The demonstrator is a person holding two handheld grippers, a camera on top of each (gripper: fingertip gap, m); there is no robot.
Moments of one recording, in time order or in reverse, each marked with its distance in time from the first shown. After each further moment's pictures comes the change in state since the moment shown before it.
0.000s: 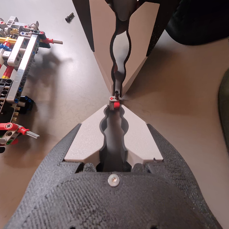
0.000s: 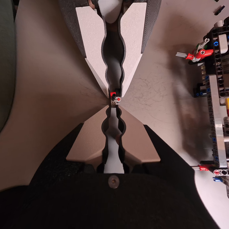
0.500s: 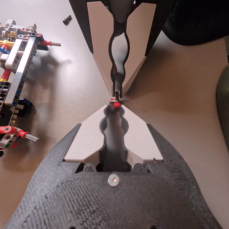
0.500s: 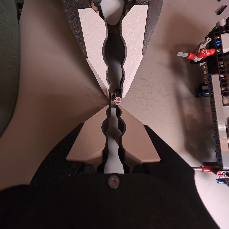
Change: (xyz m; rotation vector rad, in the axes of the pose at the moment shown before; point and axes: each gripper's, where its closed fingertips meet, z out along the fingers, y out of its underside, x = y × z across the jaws) left arm 0.001 -0.001 0.001 0.013 0.020 0.014; right arm -0.001 0.000 0.000 0.011 -0.017 0.008
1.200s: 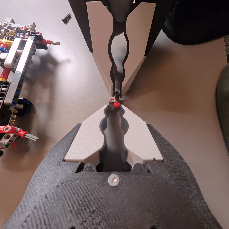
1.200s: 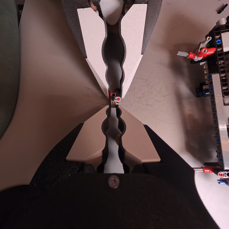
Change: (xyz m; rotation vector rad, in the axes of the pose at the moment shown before) left arm 0.001 0.001 0.000 -0.007 0.005 -0.003; right arm 0.000 0.000 0.000 0.001 -0.005 0.008
